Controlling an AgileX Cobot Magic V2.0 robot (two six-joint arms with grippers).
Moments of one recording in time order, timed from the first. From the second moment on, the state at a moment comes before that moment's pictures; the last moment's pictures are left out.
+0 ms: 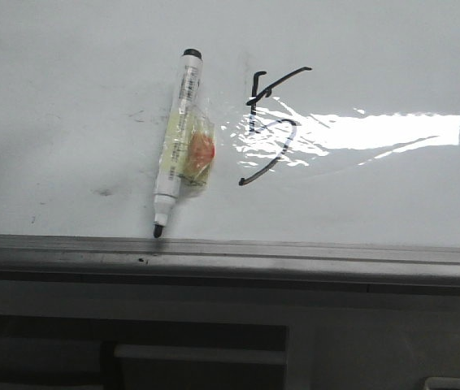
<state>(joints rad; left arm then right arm) -1.01 0.80 -0.53 -1.19 -0.31 0.91 0.57 0.08 -0.64 0.03 0.75 -0.49</state>
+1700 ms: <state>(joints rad) -0.43 0.08 -0.02 -0.98 -0.27 0.98 0.56 -0.01 -0.53 -0.03 0.86 -0.31</state>
